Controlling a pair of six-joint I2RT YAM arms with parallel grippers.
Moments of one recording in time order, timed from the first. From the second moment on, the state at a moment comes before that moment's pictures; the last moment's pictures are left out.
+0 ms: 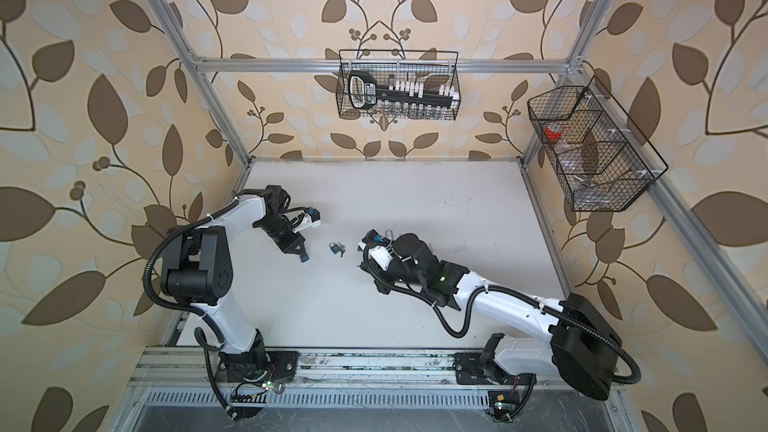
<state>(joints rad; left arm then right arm) -0.01 1.81 1.26 -1.06 0.36 0.79 0.89 1.25 0.73 0.04 -0.20 0.04</state>
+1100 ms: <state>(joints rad) 0.01 1.49 1.25 -0.65 0.32 0.41 1.04 1.48 0.75 0.17 0.09 0.09</state>
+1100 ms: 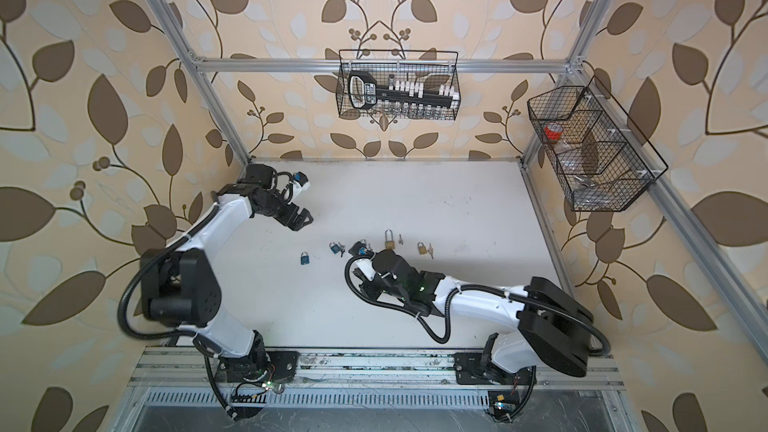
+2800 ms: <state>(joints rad) 0.05 0.77 0.81 -0.51 0.02 -0.48 0.99 1.93 1.17 0.29 0.16 0.21</state>
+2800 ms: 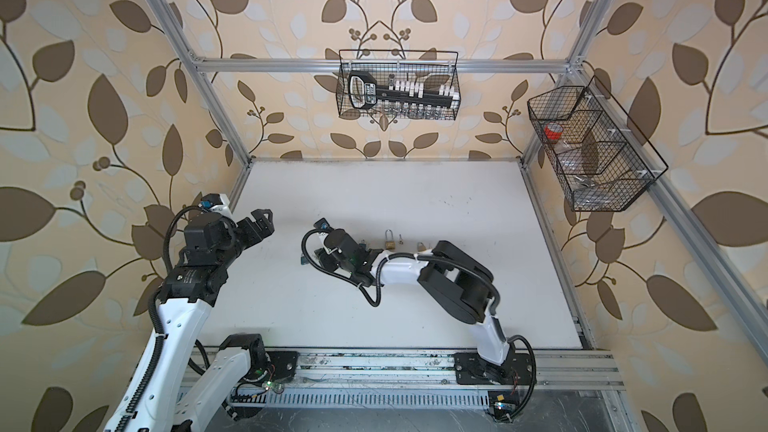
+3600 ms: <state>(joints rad) -0.17 0.98 0.23 0.35 -0.45 -0.14 0.21 1.20 0.31 0.60 0.46 0.12</state>
